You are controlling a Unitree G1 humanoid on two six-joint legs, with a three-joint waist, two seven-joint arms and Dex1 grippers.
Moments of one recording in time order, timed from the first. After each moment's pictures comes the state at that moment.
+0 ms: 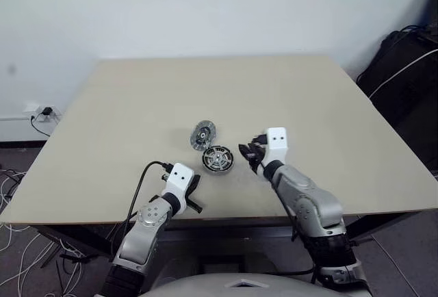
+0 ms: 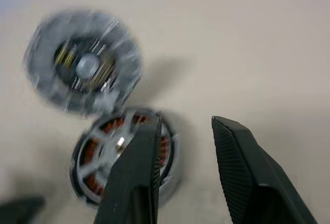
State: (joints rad) left arm 0.10 0.16 -0.24 -0.05 0.02 0.29 -0.37; right arm -0.15 -0.21 0.20 -0.20 0.35 0.69 0.07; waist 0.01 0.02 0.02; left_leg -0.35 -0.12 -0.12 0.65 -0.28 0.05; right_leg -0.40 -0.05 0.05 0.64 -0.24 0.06
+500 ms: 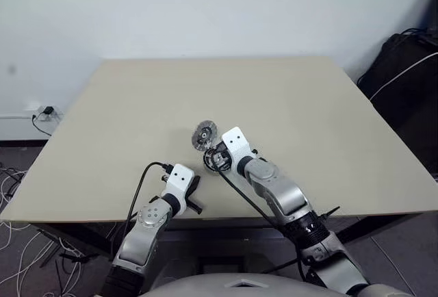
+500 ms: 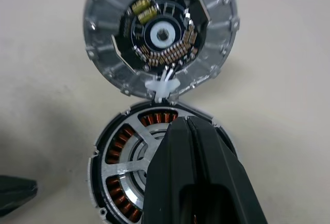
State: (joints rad) left arm 0.11 0.16 -0.25 -0.05 0.02 0.29 -0.36; right arm -0.34 -0.14 0.39 0.04 0.08 0.66 0.16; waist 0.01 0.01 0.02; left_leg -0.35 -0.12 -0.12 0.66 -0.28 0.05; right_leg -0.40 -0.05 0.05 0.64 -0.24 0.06
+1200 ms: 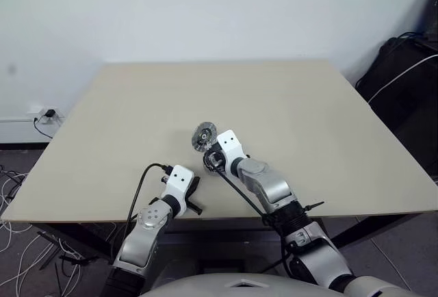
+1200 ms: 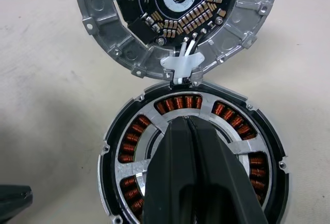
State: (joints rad) left arm 0.12 0.14 -0.25 -0.05 0.02 0.29 -0.35; right arm -0.39 -0.07 0.32 0.24 0.05 0.66 0.26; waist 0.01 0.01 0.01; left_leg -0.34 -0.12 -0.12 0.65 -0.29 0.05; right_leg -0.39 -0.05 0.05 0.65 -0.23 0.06
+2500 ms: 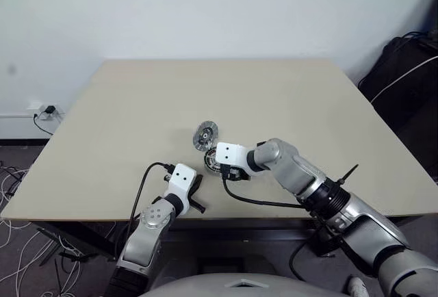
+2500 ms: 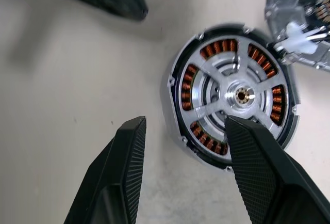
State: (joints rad) left arm 0.12 0.12 -0.25 -0.04 0.02 0.27 -0.33; right arm -0.62 -0.49 0.72 0.07 -0.19 0.63 0.94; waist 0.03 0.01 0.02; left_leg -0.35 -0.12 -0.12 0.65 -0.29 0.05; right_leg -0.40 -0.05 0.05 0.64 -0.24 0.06
